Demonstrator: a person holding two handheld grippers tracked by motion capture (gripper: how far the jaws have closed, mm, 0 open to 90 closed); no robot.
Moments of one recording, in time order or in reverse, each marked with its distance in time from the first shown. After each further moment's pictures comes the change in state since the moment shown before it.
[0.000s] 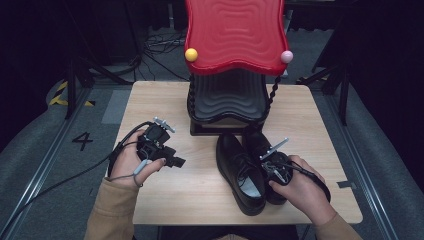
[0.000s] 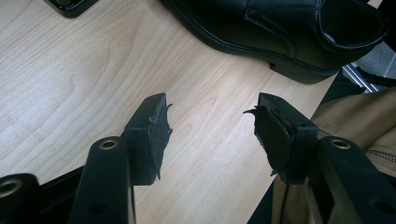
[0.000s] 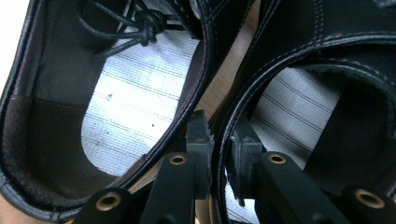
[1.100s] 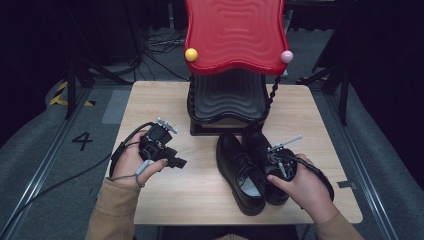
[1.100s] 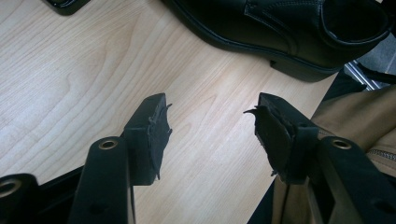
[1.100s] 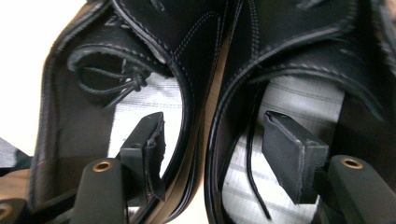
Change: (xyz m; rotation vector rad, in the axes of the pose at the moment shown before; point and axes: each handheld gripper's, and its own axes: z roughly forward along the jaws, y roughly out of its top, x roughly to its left) left arm -0.001 0.000 0.003 0.015 0.002 0.002; right arm -0.009 -0.003 0.001 -0.100 0.073 0.290
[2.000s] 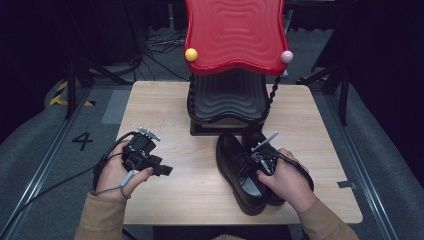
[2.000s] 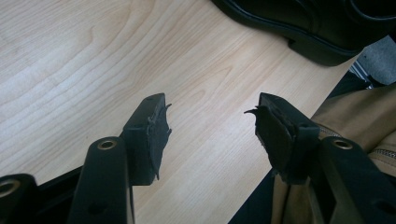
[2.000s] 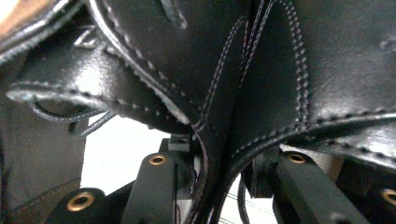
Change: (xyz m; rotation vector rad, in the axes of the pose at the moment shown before) left arm 0.005 -0.039 -0.016 -0.014 0.048 -0.093; right arm 0.014 0.026 0.031 0.158 -0.100 -0.091
